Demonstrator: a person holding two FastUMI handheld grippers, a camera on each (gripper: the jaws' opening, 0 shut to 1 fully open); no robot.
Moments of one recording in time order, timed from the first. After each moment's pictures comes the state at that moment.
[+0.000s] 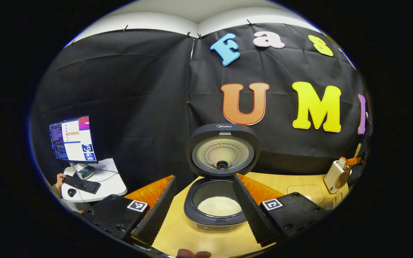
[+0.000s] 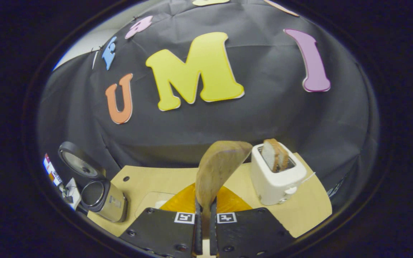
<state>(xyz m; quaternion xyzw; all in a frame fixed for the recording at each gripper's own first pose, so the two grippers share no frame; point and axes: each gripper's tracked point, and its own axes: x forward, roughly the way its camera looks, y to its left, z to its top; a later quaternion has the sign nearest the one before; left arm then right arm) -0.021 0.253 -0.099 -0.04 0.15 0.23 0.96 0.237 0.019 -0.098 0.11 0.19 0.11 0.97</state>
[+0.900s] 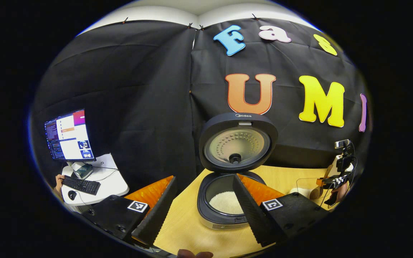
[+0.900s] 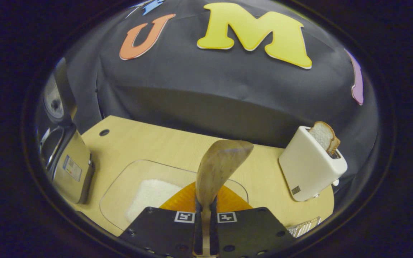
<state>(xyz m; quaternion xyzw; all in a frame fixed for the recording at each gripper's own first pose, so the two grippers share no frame) -0.014 0.297 -0.125 -0.05 0.18 0.21 0.96 0.293 0.133 -0.245 -0.07 0.26 0.08 0.96</state>
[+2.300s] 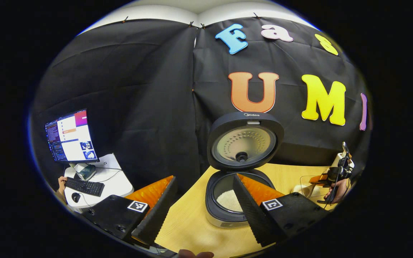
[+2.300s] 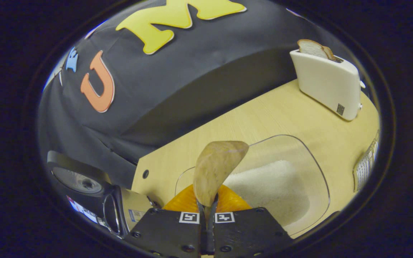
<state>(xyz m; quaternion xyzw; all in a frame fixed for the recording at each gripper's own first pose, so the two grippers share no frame) -0.021 0.311 -0.117 -0.04 0.19 0.21 0.96 0.271 0.203 -0.237 0.31 0.34 0.11 0.88</state>
